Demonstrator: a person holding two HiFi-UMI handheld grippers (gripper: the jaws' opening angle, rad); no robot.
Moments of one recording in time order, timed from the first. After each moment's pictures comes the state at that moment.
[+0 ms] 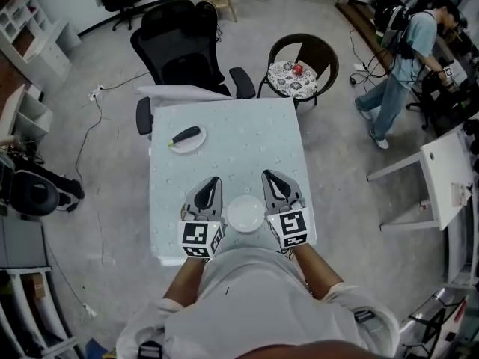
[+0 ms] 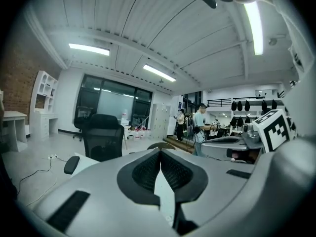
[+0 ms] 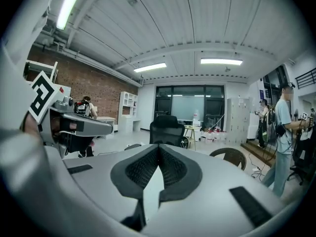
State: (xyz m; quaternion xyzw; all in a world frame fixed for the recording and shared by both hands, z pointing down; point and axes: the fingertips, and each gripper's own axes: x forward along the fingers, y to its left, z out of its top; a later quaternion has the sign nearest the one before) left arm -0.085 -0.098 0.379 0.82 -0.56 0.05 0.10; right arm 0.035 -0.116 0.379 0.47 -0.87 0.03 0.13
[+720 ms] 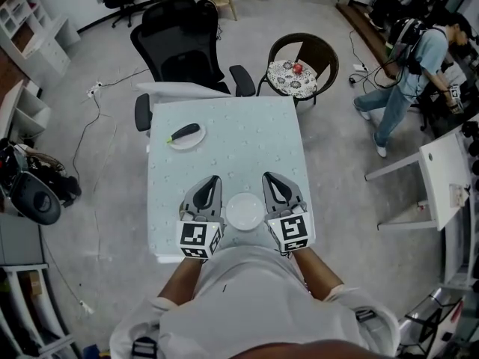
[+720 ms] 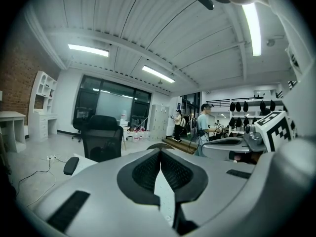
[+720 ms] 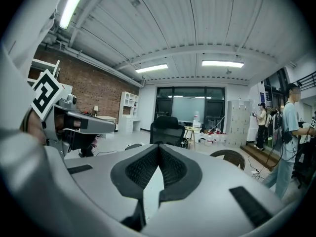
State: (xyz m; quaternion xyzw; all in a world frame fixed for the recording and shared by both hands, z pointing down) left arm -0.087 -0.091 0.371 0.83 -0.55 0.04 0.09; right arm 0.032 -0.102 0.372 0.47 -0.87 0.02 0.12
